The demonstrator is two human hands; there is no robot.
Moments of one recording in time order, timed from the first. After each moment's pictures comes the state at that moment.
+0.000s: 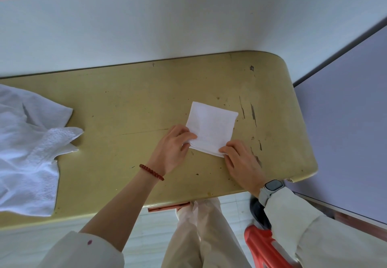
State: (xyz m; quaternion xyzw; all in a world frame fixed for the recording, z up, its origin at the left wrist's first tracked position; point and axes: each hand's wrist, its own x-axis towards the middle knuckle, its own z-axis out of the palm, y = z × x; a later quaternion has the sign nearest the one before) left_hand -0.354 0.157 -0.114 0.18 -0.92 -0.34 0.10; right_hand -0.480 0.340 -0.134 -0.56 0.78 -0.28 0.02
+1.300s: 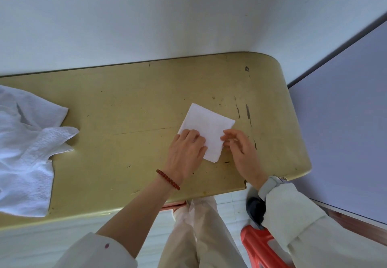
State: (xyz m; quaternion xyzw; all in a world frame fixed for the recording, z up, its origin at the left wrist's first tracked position) left_hand -0.375 0.198 -0.108 0.19 -0.97 -0.16 0.03; right_hand -0.487 0.330 -0.102 -0.25 0.78 -0.47 0.31
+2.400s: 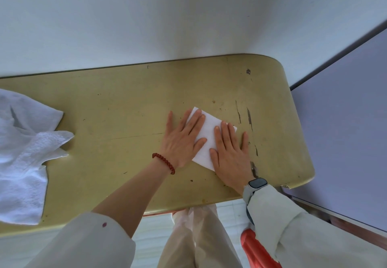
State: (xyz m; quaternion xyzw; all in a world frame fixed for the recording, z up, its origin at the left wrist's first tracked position) left_hand -0.398 0.163 -0.128 0.15 -0.98 -0.06 -0.13; right_hand -0.482 0.315 -0.144 -0.46 0.88 -0.03 0.10
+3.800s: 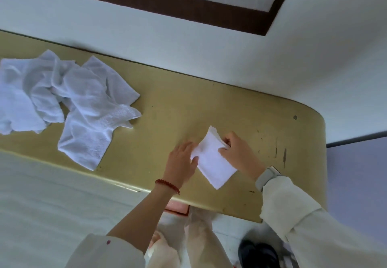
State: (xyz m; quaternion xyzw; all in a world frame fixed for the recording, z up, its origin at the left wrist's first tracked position) left_hand -0.302 0.170 -0.097 0.47 -0.82 -0.32 0.04; right_hand -0.471 0.214 -0.046 -0.42 0.79 -0.14 0.42
